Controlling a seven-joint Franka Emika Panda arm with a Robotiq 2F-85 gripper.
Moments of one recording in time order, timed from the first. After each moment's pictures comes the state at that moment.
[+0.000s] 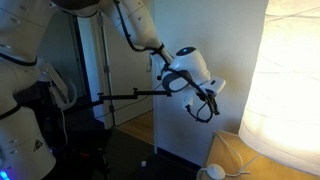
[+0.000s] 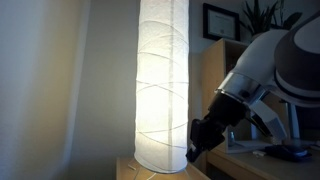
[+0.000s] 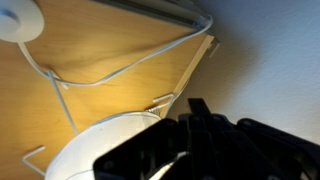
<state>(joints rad) 0.13 0.58 0.12 -1.94 0.31 3.12 0.15</state>
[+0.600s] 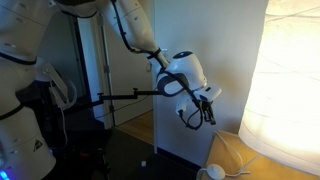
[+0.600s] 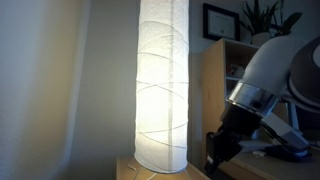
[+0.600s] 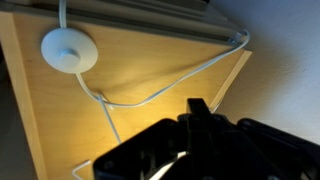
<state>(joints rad) 0.26 0.55 -0.05 -2.03 0.29 3.09 0.28</state>
